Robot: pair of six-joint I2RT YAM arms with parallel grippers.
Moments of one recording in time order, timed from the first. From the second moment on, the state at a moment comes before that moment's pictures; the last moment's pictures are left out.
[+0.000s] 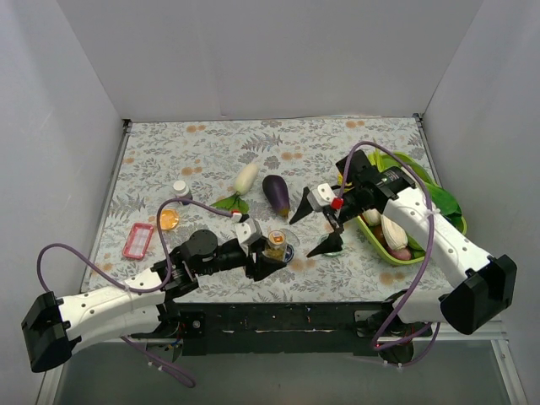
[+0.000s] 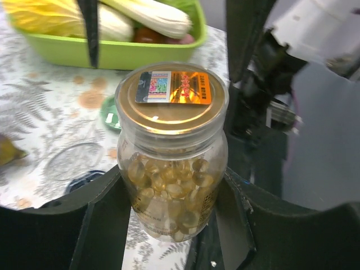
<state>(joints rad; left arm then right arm) -1.03 0.83 0.44 0.30 0.21 -0.17 0.56 1.31 1.24 -1.05 -1.20 -1.16</state>
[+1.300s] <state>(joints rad) -1.03 0.81 0.44 0.16 0.12 -0.08 0.79 1.37 1.25 -0.64 -1.01 -0.57</state>
